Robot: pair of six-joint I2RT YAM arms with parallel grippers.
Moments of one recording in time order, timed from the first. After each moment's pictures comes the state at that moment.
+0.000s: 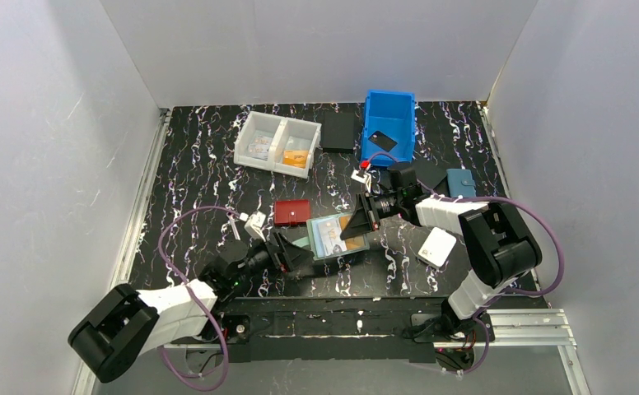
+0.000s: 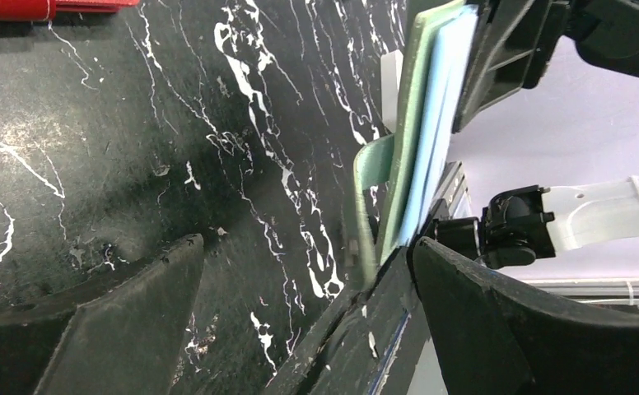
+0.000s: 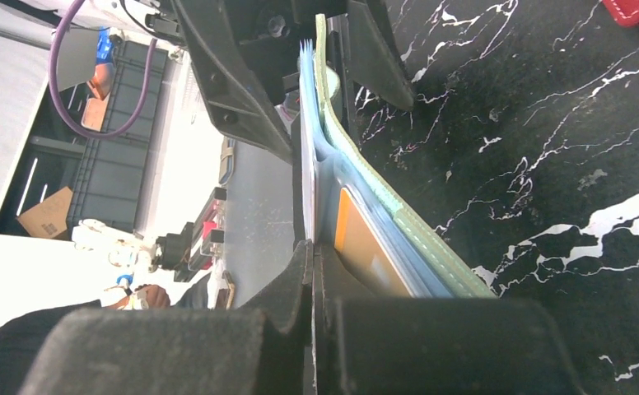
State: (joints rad) left arm -0.68 1.02 0.01 0.77 0.25 -0.92; right arm 0.44 1.64 0.76 0.18 -1.34 0.38
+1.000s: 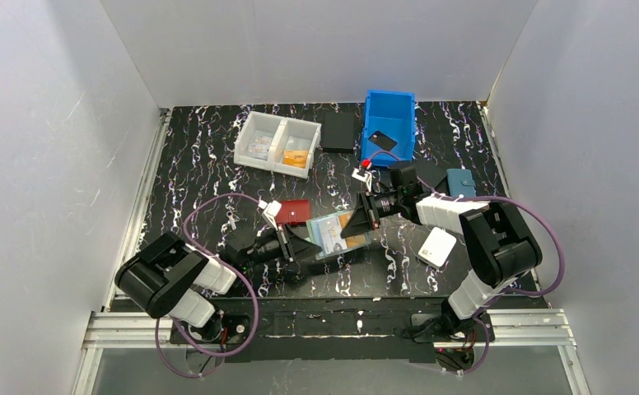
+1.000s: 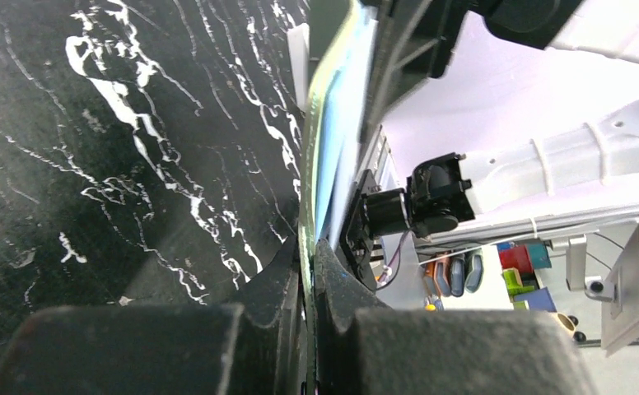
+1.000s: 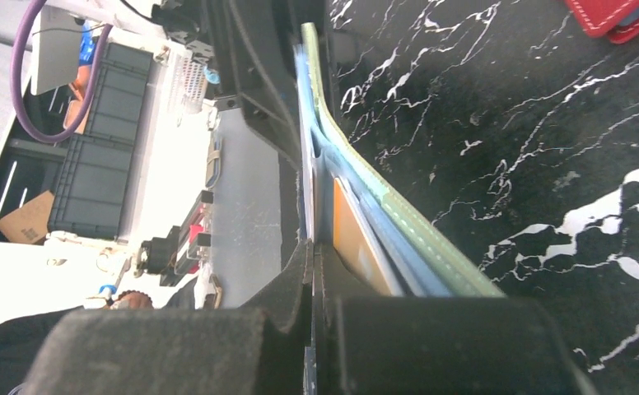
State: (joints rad) left arm -0.64 1.49 0.12 1.23 0.52 -1.01; right arm 0.44 1.64 0.78 0.15 -1.33 0.34
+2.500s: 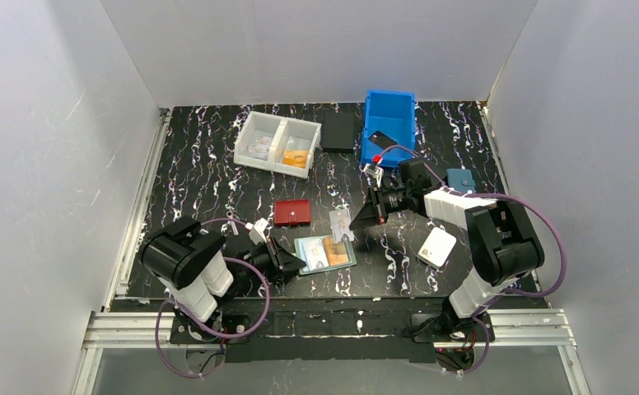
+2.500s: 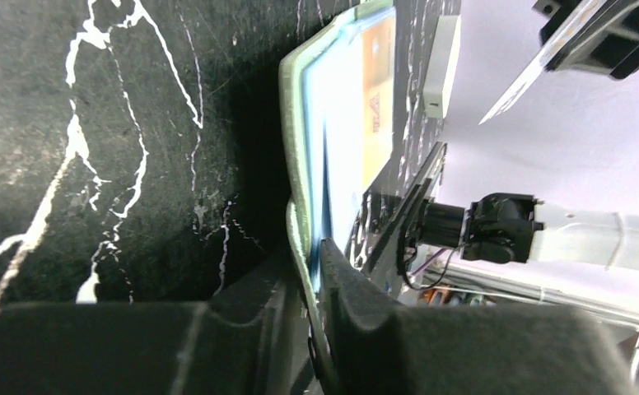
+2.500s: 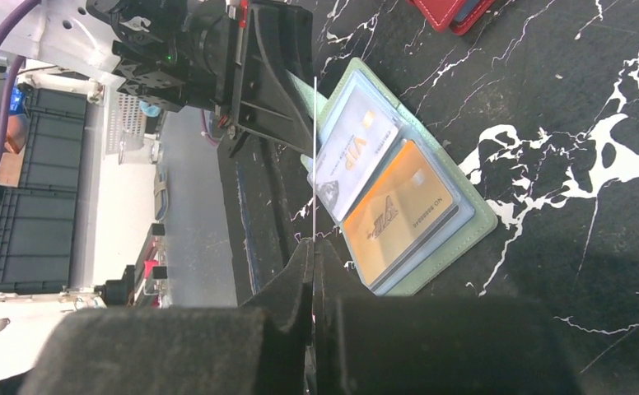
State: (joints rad) left arm -0.52 1.70 0.01 1.23 0.51 -1.11; right arm 0.34 1.64 0.82 -0.05 -1.19 0.18
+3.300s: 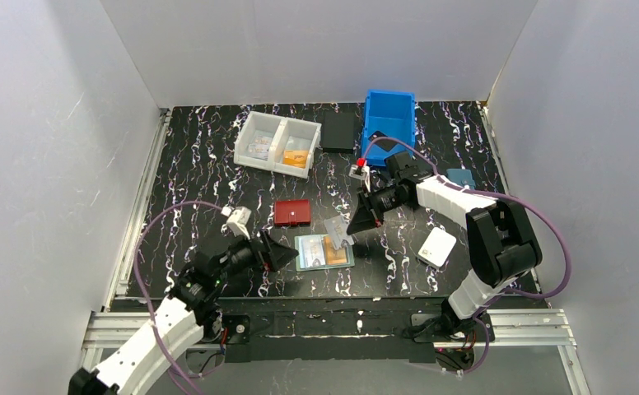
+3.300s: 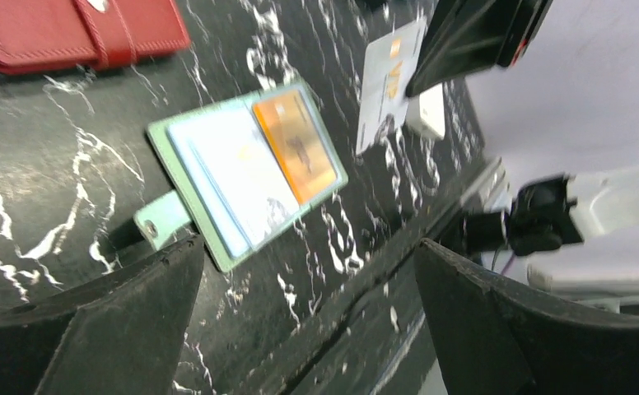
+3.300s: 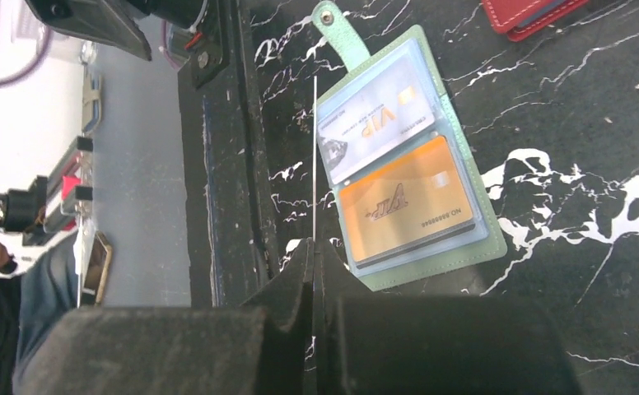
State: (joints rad) left arm -0.53 0.43 0.15 -0.03 0.31 -0.74; right arm 0.43 1.64 1.00 -0.47 -1.13 -0.27
